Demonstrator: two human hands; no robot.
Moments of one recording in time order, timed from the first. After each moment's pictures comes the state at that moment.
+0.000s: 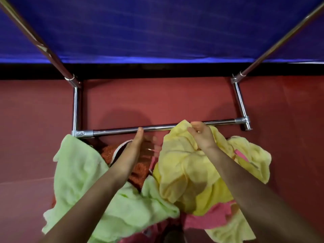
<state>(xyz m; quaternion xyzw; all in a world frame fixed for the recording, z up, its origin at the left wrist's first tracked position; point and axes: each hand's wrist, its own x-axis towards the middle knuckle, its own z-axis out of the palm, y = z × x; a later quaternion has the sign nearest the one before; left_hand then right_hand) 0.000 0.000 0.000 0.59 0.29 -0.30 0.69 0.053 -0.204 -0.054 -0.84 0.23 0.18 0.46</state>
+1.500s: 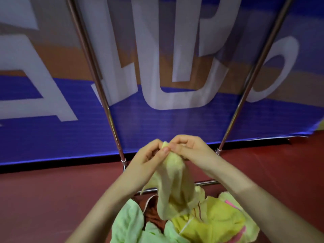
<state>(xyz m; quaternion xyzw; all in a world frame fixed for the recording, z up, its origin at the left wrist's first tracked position) -0.077 0.028 0.385 0.73 -0.13 -0.01 0.67 -0.044 -0.120 0.399 -0.69 -0.16 0.20 0.68</state>
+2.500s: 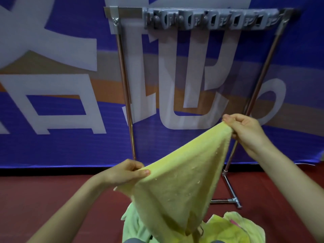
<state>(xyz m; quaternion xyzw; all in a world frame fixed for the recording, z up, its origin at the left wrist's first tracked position) -0.145 0.113 0.441 0.85 -0.04 -0.22 0.48 -0.072 -0.184 0.508 -0.72 -0.07 -0.07 0.69</state>
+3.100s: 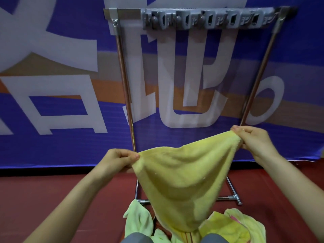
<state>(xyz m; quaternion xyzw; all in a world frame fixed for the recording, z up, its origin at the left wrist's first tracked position) -0.162 0.109 0.461 0.75 0.09 -0.05 0.65 -0.068 -0.218 0.474 -0.75 0.04 -0.09 0.65</state>
